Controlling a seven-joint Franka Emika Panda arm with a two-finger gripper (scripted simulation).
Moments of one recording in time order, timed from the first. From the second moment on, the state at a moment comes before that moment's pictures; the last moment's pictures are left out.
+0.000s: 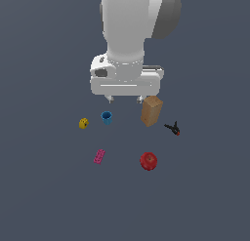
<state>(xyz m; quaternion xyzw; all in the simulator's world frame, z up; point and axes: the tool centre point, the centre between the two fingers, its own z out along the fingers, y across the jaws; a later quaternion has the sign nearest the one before) -0.006 0.001 0.303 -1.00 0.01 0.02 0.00</state>
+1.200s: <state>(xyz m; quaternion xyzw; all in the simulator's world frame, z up) -0.007 0.034 0.284 -1.00 -0.04 0.03 -0.01</state>
